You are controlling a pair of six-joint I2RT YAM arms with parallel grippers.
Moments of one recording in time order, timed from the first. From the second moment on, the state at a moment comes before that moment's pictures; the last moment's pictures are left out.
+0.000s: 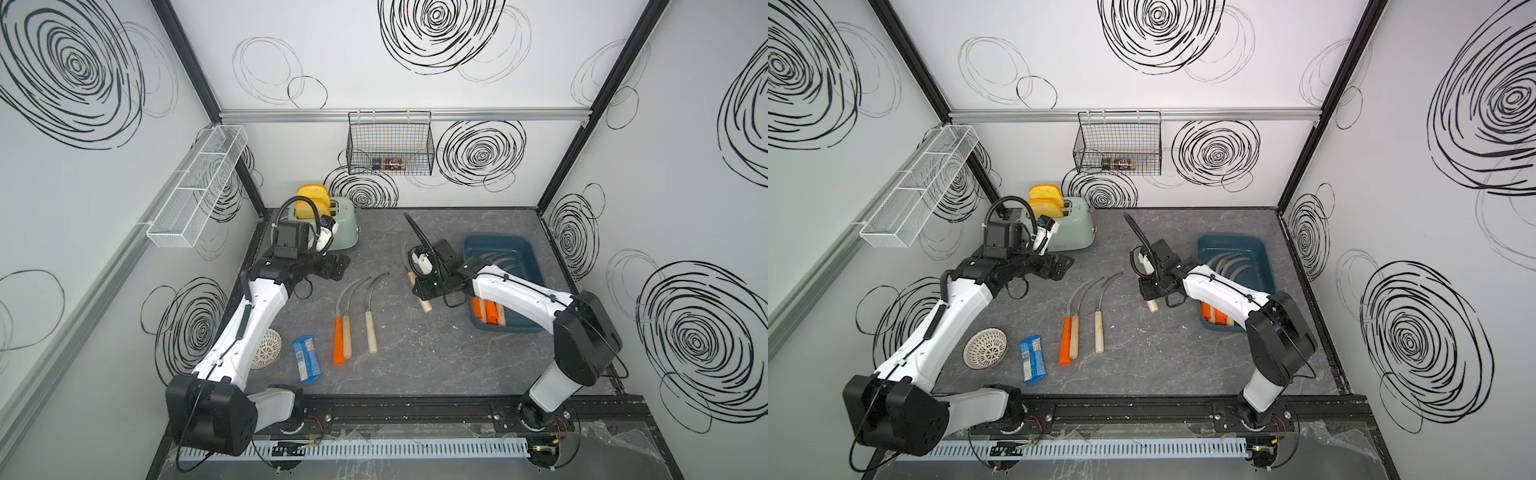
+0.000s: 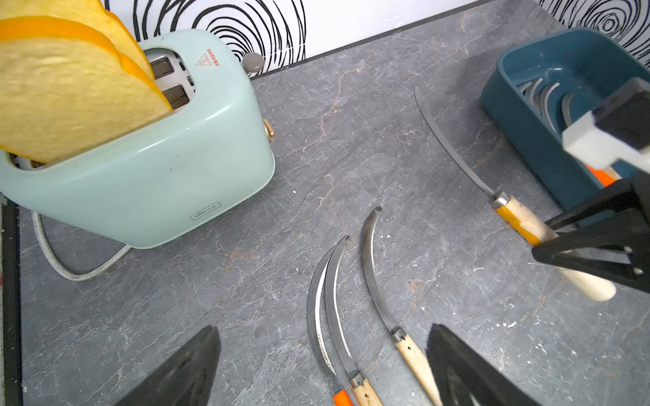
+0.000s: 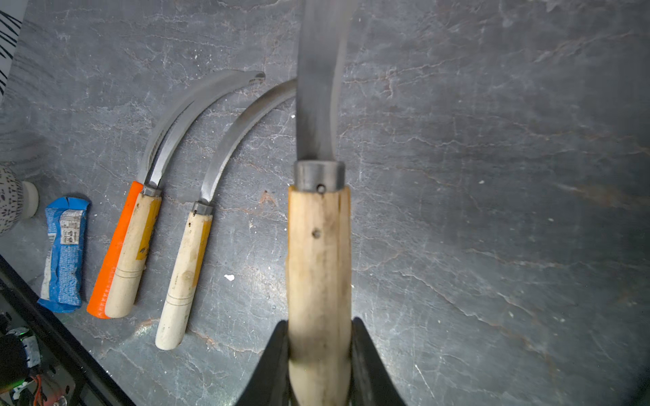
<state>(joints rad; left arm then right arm) -0.11 1.26 1.14 -0.63 0.27 0.18 0.69 1.64 1.19 -0.56 -0.15 0.32</state>
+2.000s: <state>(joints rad) -0.36 1.33 1.21 -0.64 0.27 0.24 0.18 1.30 0.91 -0.67 -0.10 0.30</state>
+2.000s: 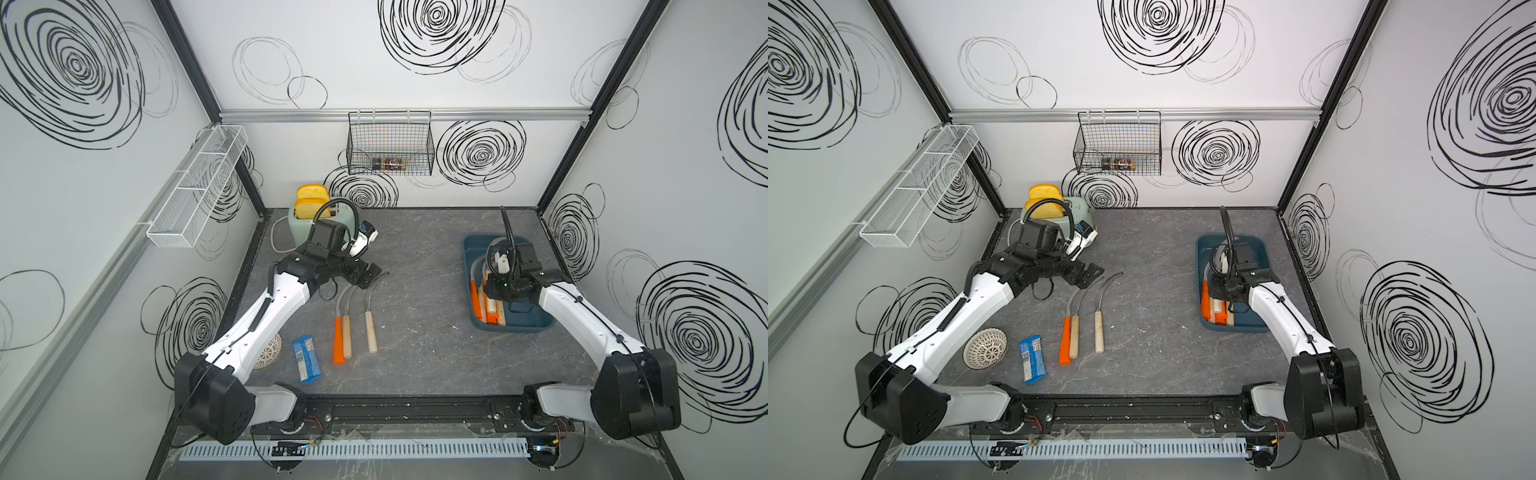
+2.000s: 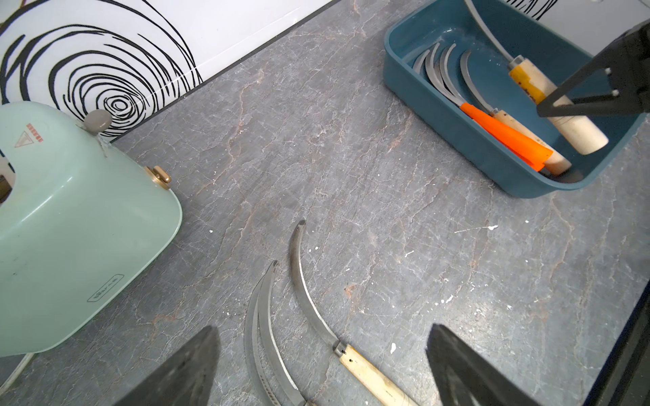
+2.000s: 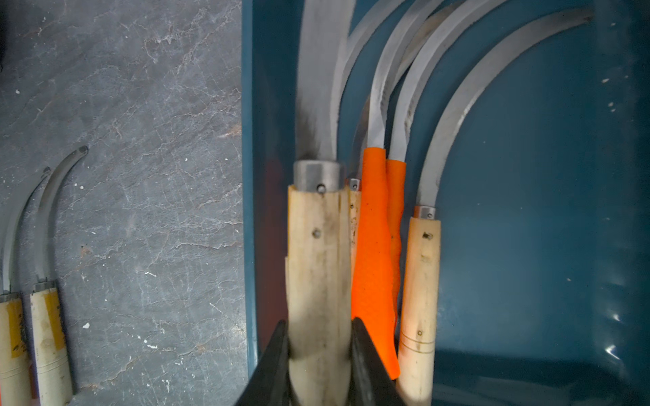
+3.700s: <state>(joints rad) -0.22 1.27 1.20 -0.64 0.37 0.22 0.17 1.52 0.89 -0.57 -0.12 0.31</state>
